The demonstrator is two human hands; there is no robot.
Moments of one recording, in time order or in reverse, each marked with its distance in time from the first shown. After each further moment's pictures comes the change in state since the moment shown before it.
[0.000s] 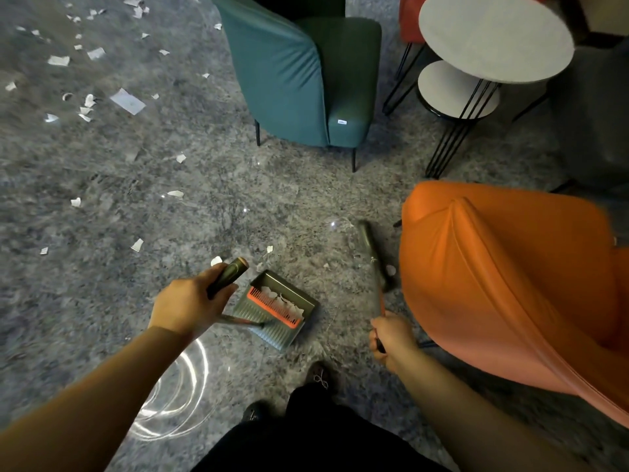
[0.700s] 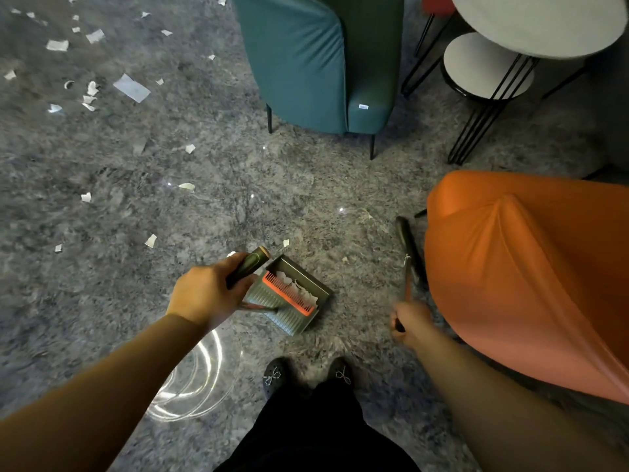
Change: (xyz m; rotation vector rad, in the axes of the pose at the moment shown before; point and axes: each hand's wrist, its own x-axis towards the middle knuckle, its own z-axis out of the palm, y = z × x) left_hand 0.057 -0.028 -0.013 -0.040 -0.024 0.121; right_hand 0.062 -0.030 0.051 0.045 0.096 0.092
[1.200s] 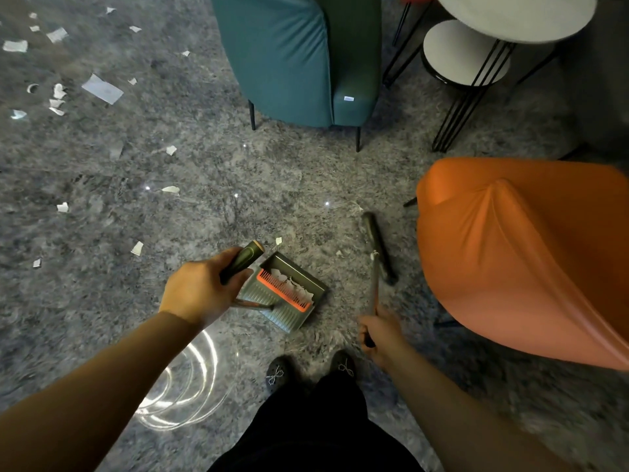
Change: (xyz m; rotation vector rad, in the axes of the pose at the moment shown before) left_hand 0.015 -0.020 -0.009 -0.008 -0.004 0.067; right_hand -0.054 0.043 0.051 0.208 -0.165 -0.046
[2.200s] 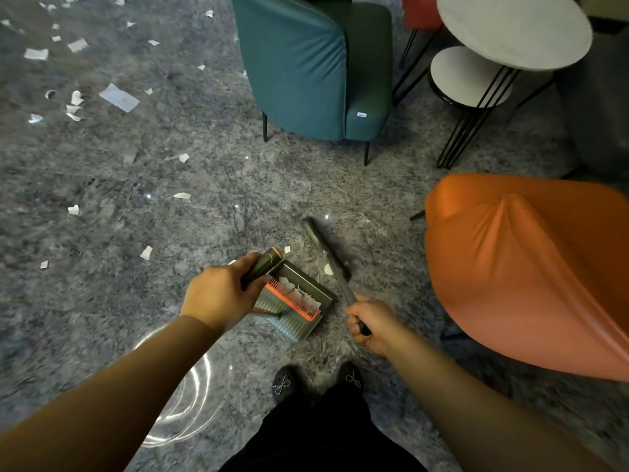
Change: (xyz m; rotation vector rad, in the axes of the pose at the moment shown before) left_hand -0.013 -0.025 -0.013 -0.042 -0.004 0.021; right_hand -0.035 -0.023 0.062 -0.124 -0.206 -0.009
